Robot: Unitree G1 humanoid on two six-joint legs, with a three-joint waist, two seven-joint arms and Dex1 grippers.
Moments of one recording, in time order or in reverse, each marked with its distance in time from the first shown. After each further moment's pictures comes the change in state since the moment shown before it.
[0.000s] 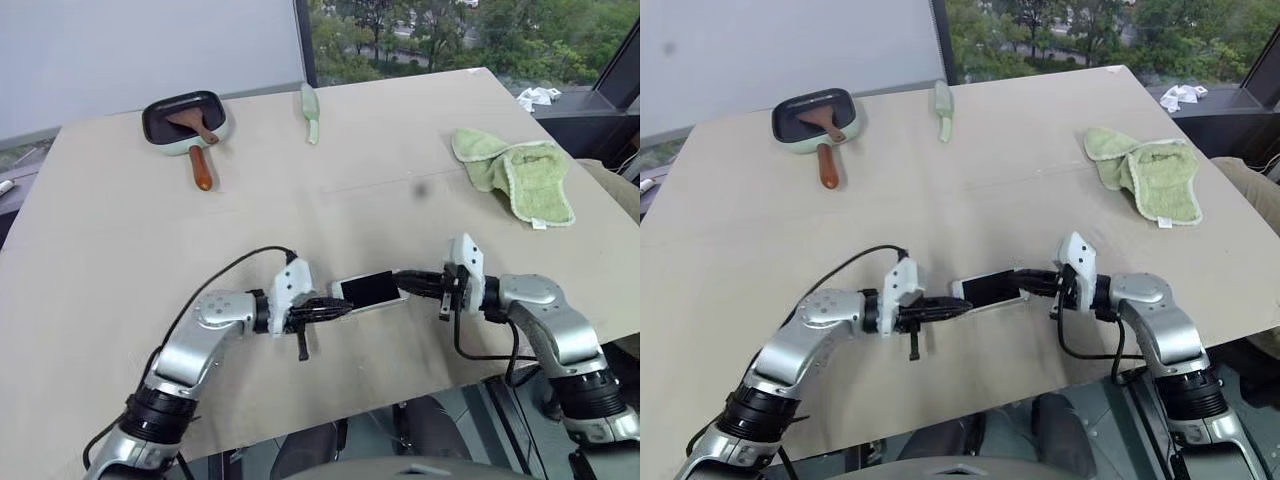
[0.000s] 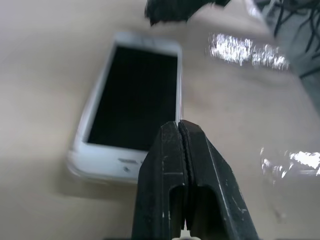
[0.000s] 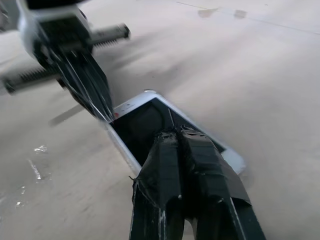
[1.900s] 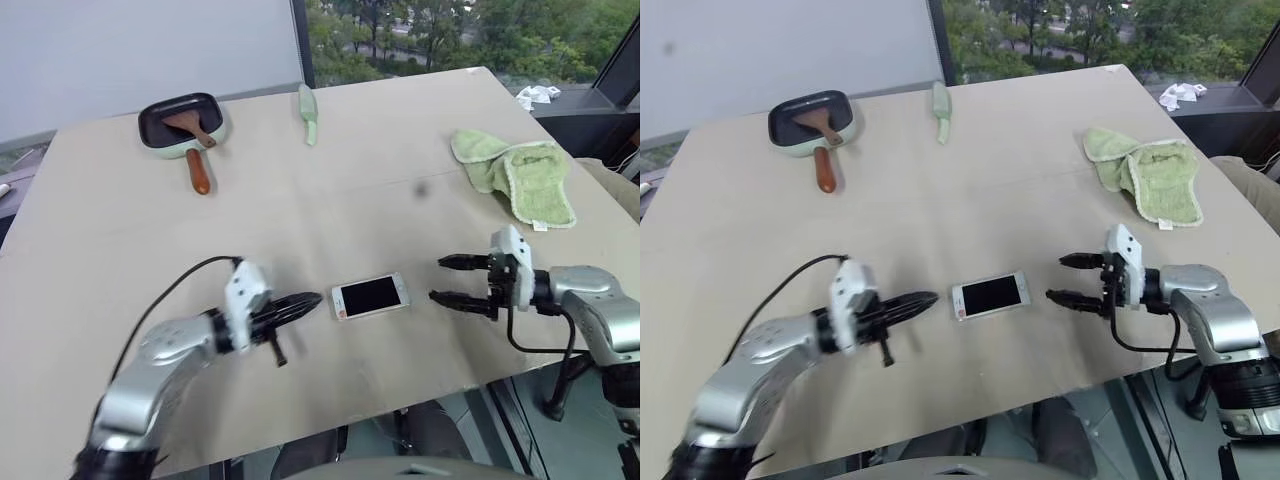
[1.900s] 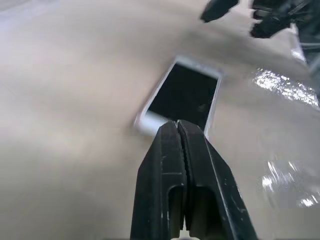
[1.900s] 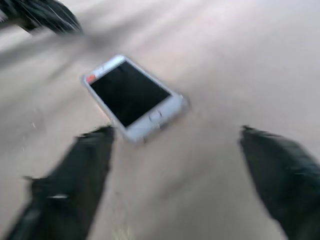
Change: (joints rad) left arm 0.379 0.050 0.384 -0.360 -0.248 0.155 0.165; right arm 0.014 -0.257 -0.123 0.125 0.108 0.010 0.136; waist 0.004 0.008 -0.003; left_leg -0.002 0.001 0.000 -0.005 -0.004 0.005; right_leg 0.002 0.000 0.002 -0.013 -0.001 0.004
